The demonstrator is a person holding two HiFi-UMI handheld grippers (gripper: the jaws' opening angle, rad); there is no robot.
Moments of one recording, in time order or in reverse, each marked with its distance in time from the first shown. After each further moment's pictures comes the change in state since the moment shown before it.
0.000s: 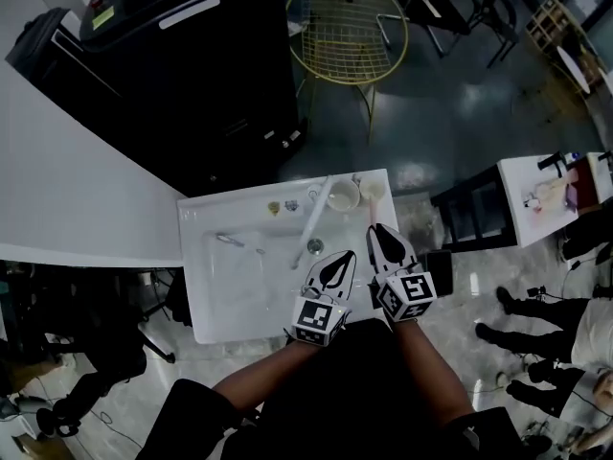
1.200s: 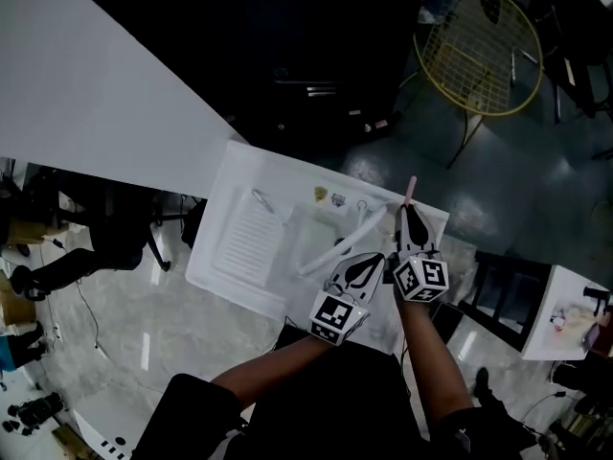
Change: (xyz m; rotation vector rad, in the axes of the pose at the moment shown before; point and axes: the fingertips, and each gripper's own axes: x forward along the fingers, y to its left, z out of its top) left arm 0.081 0.057 -0.023 -0.116 -0.040 0.299; right arm 0.169 -0.052 -0.031 0.092 0.024 0.280
